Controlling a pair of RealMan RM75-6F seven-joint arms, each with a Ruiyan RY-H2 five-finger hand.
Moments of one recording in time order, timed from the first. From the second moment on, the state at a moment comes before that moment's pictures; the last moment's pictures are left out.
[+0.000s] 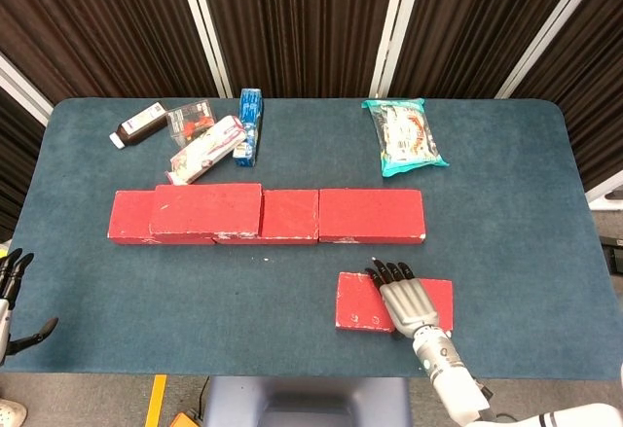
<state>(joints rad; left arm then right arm) -0.04 -1.03 -0.02 -1.70 1.47 1.56 0.02 0.66 -1.41 0.00 -2.16 -0.68 1.30 -0.91</state>
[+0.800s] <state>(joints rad) -0.03 -1.02 -0.03 -1.71 1.47 1.55 0.02 0.66 -1.45 -0.03 -2.13 -0.68 1.34 -0.91</state>
